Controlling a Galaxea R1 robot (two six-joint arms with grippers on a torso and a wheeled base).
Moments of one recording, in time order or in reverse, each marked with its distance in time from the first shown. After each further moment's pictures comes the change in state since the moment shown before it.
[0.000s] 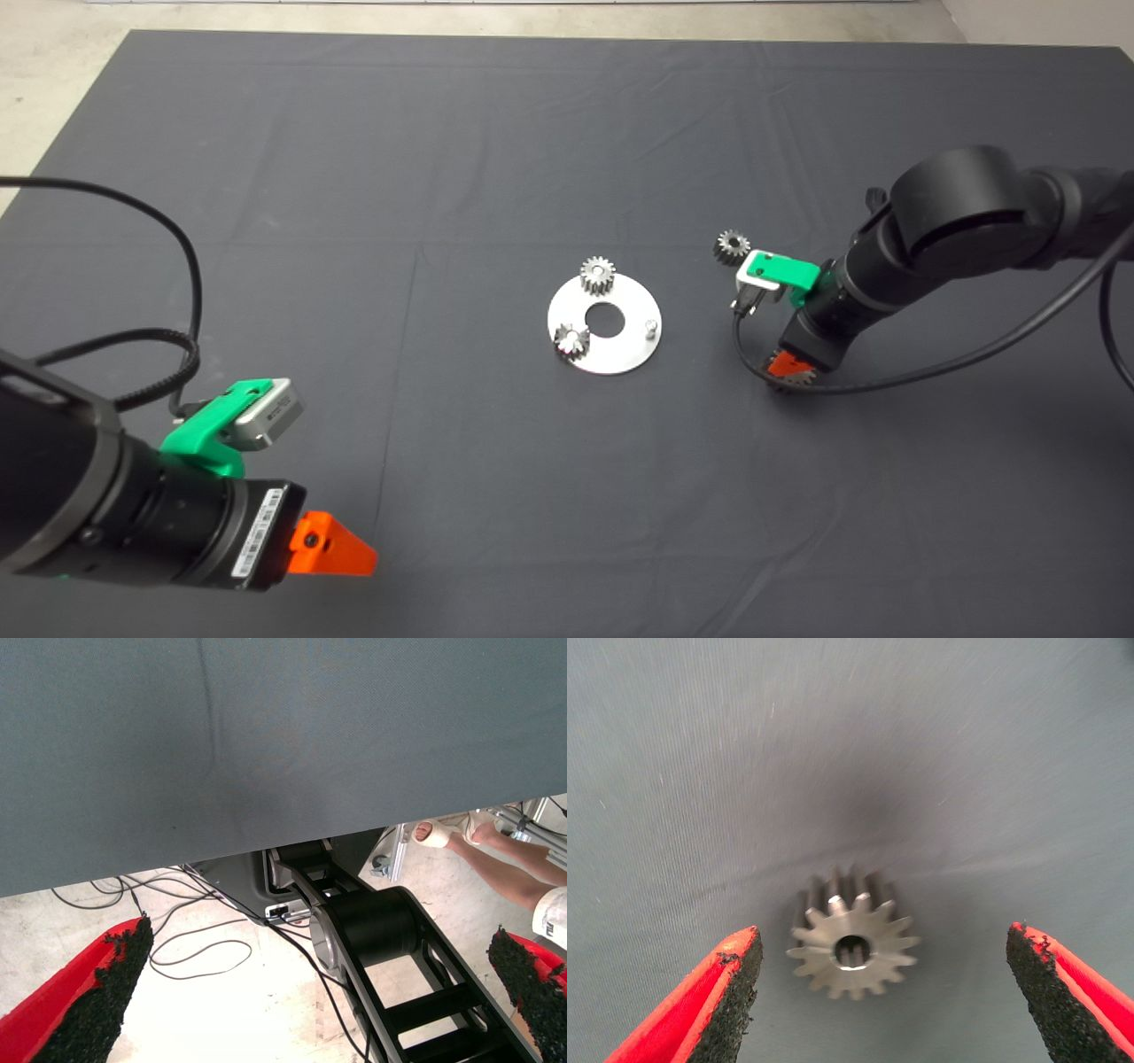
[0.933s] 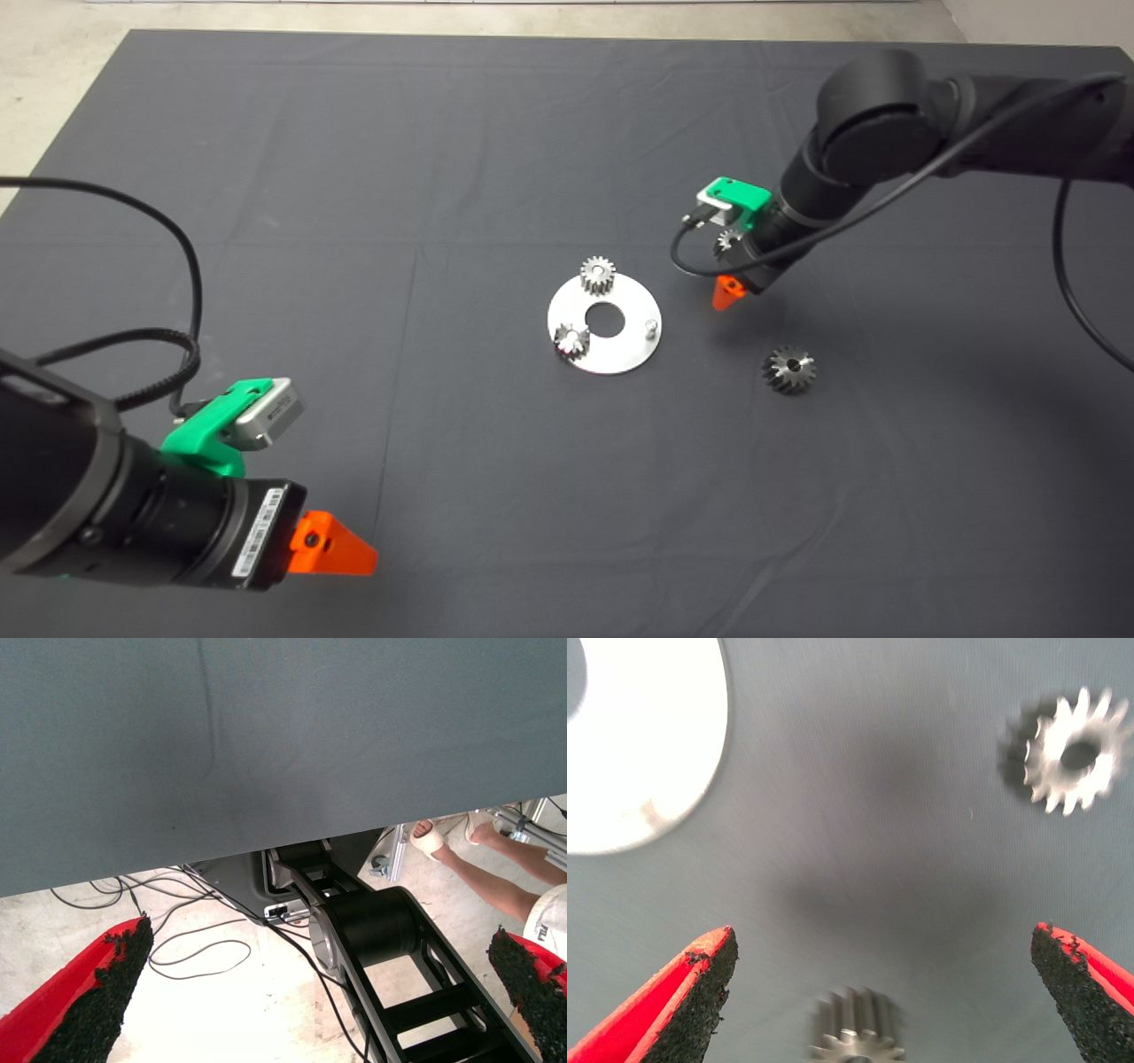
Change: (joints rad) left arm 0.000 0.000 0.000 0.000 -0.002 0.000; right arm 0.084 0.221 -0.324 0.124 0.002 0.177
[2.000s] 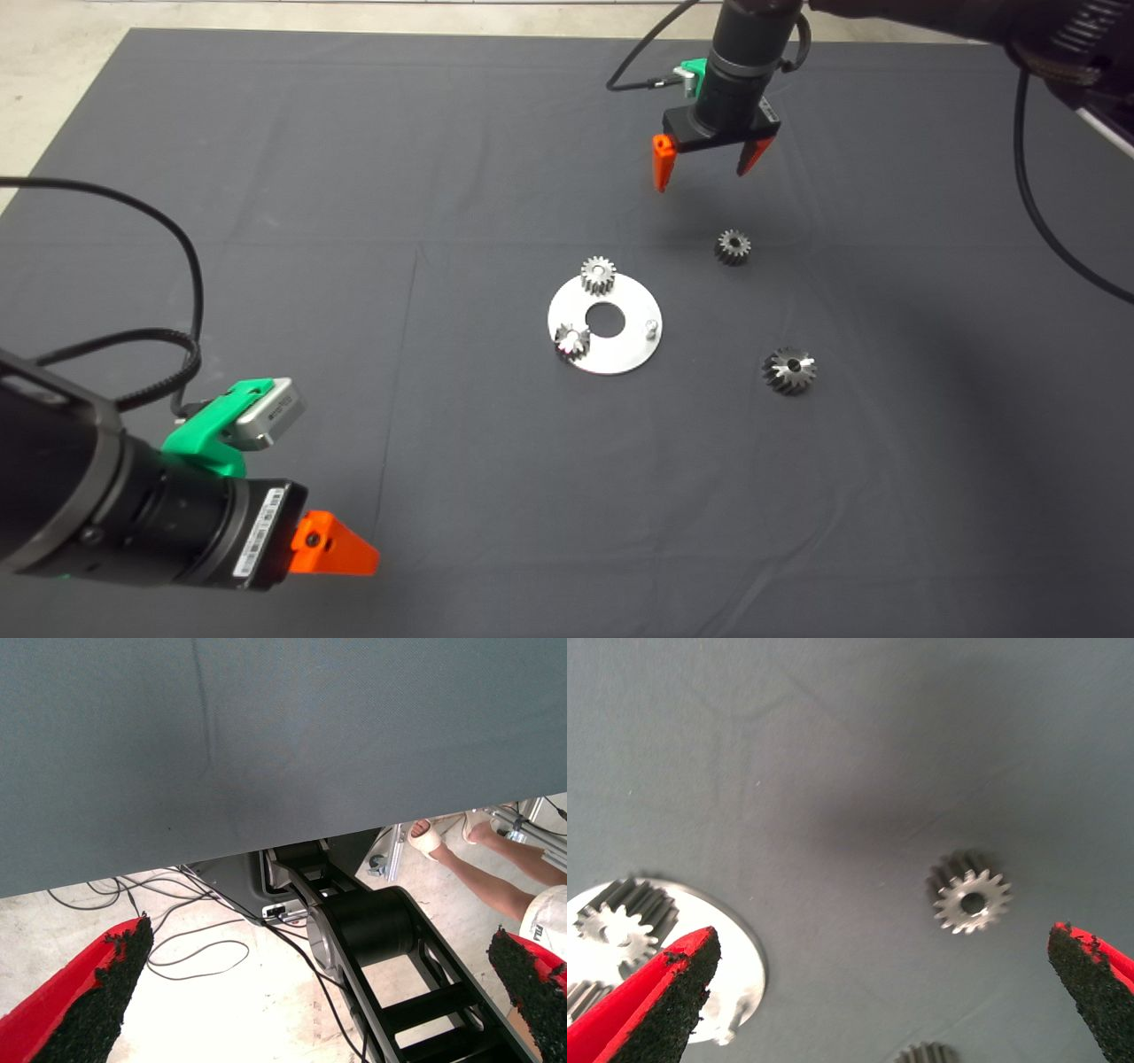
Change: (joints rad) left arm 0.000 0.000 0.000 0.000 -0.006 0.000; right arm 0.110 0.309 -0.702 0.195 -0.001 0.055
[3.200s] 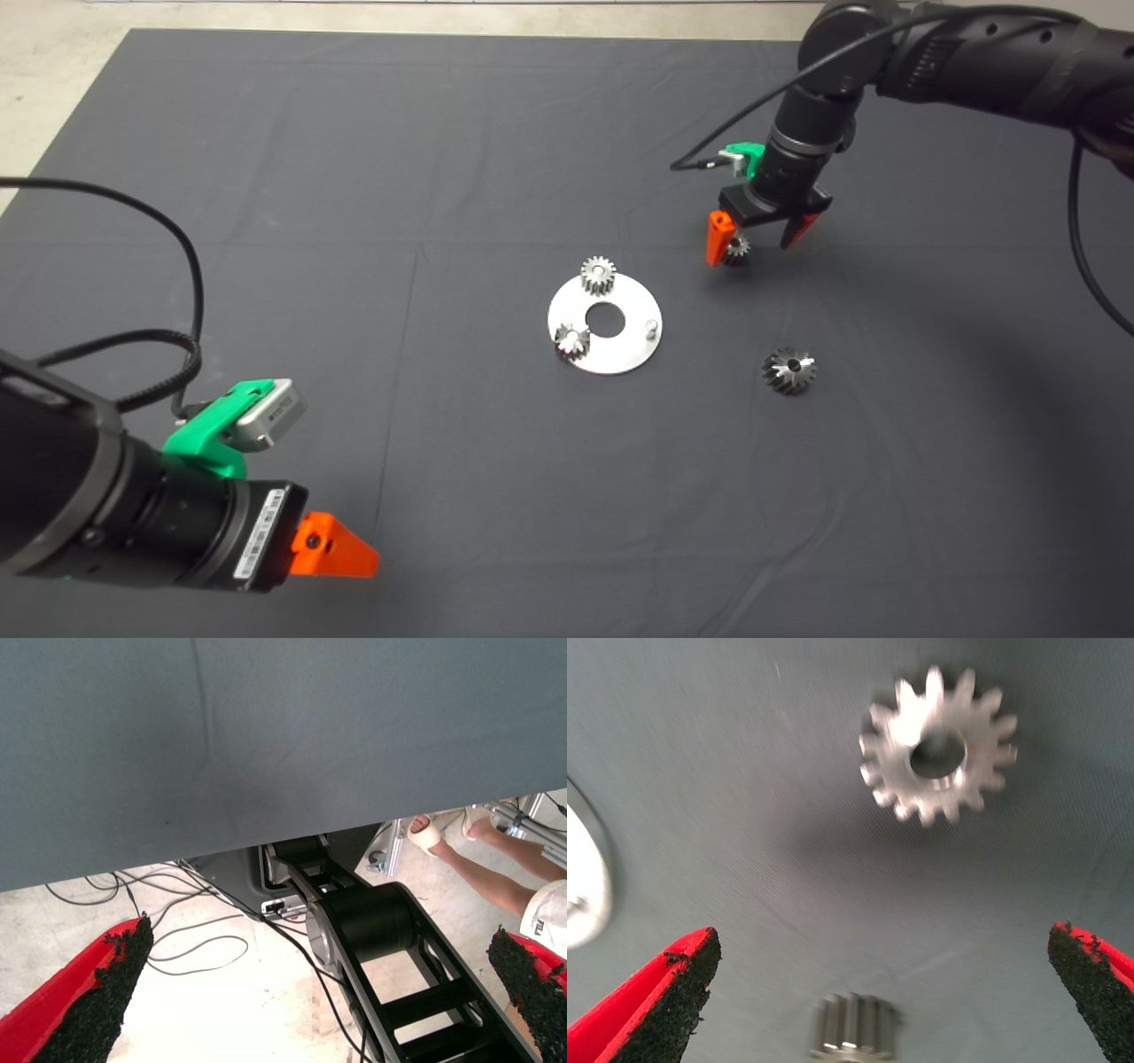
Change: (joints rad) left arm 0.015 0.000 0.000 0.000 -0.001 0.000; right arm -0.111 -0.240 0.248 0.065 -0.002 -0.130
